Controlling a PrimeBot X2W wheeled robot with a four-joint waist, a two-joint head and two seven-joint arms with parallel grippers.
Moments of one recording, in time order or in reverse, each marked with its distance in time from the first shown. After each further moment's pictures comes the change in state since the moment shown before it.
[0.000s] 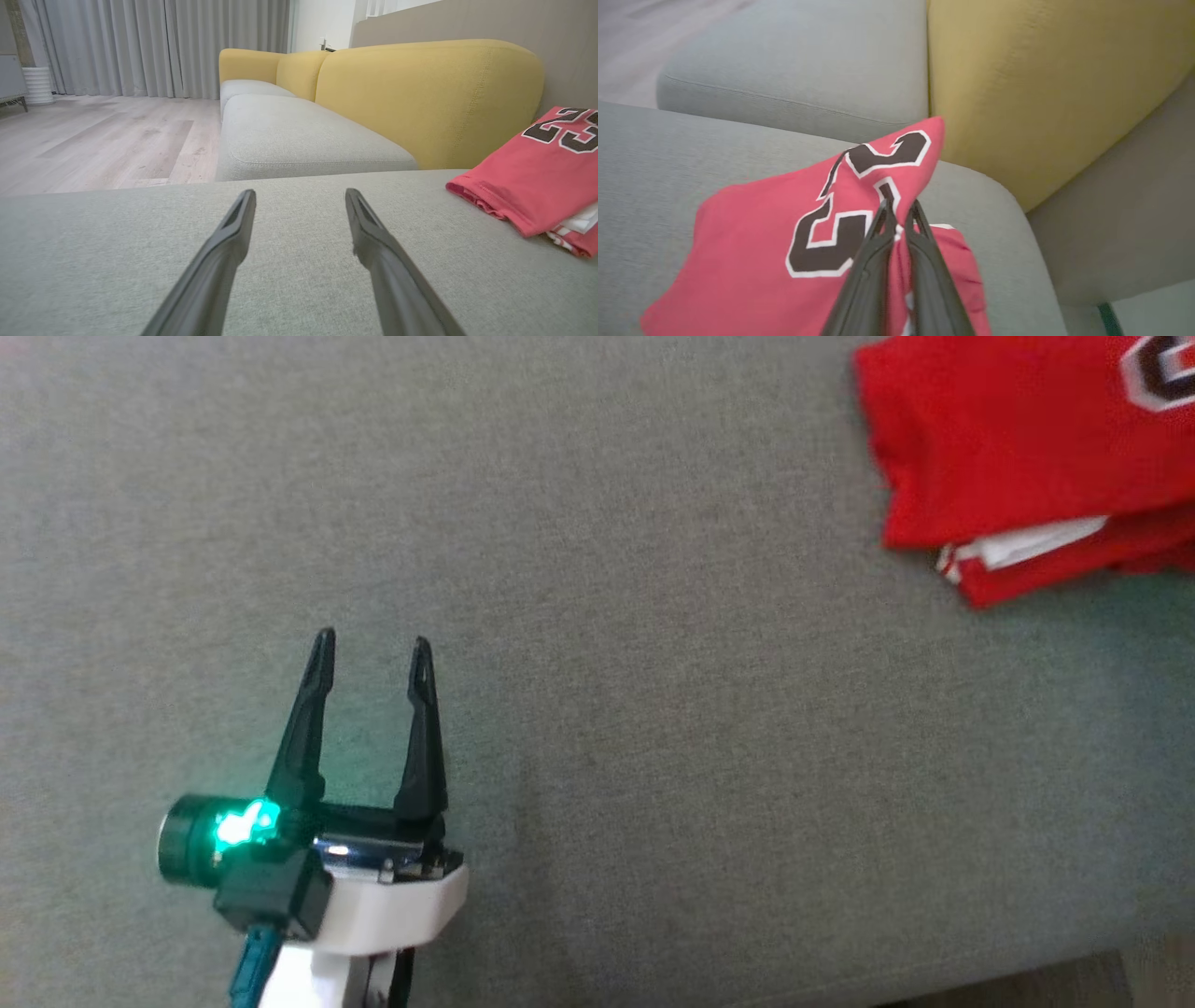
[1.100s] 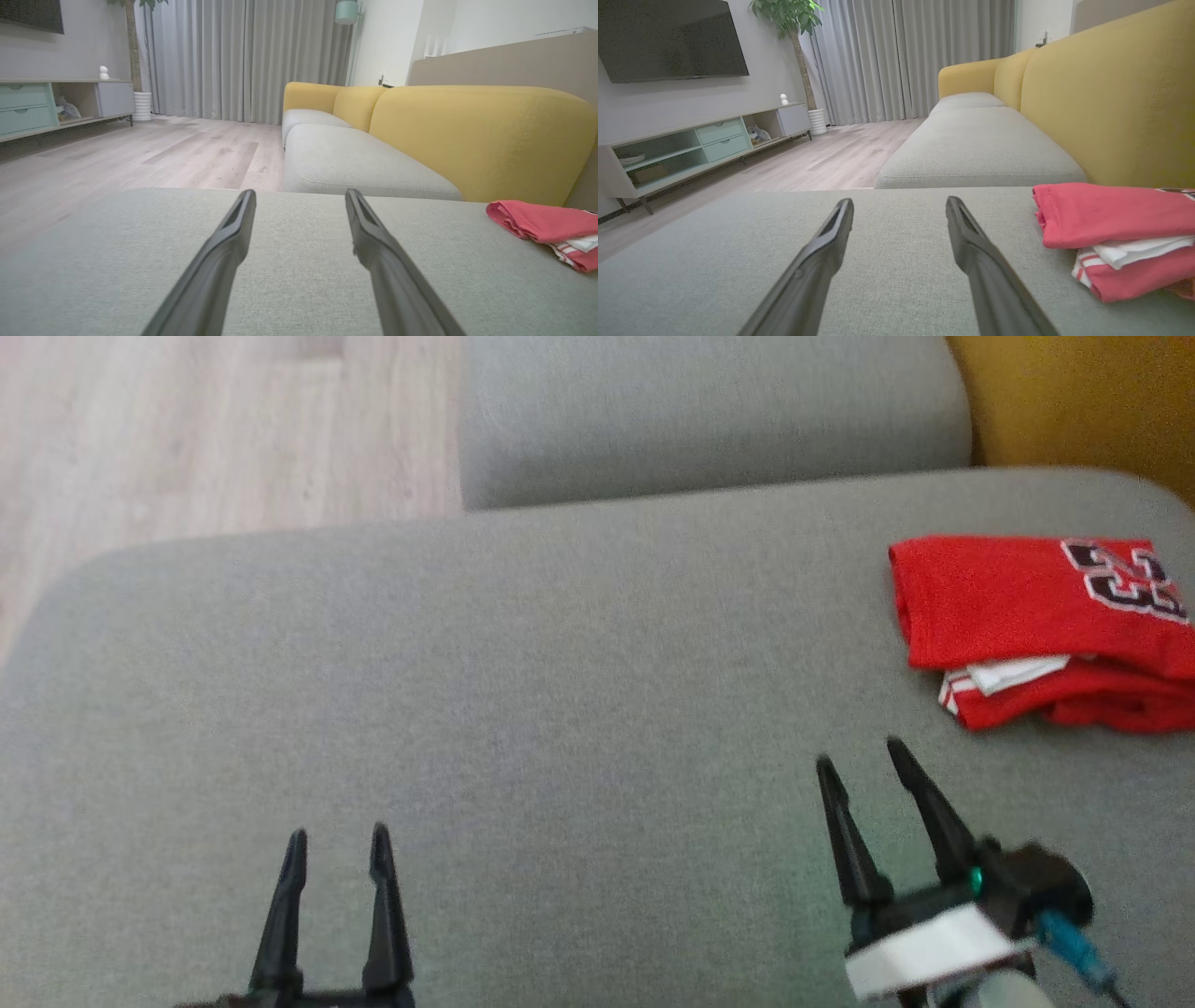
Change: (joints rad) left arm 0.292 -0.002 0.047 0.039 -0.095 0.028 0.000; right arm 0.749 0.719 -0.137 -0.236 -0.452 0.000 -0.430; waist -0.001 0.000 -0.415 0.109
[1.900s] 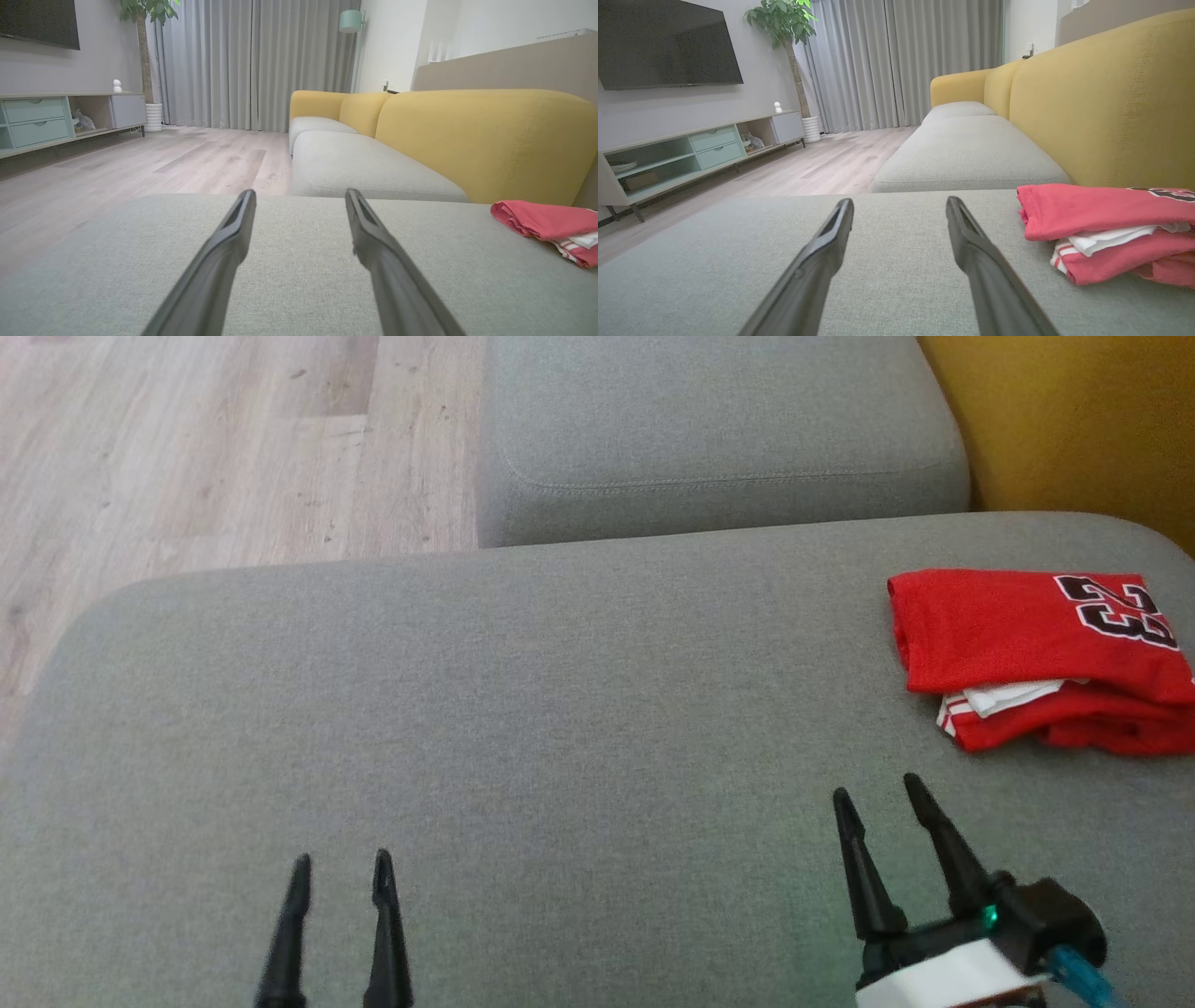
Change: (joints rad) left arm 0.052 0.002 0.011 -0.001 0.019 0.000 0.000; right arm 0.102 0.023 -0.046 -0.049 -0.025 0.000 0.000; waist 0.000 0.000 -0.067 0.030
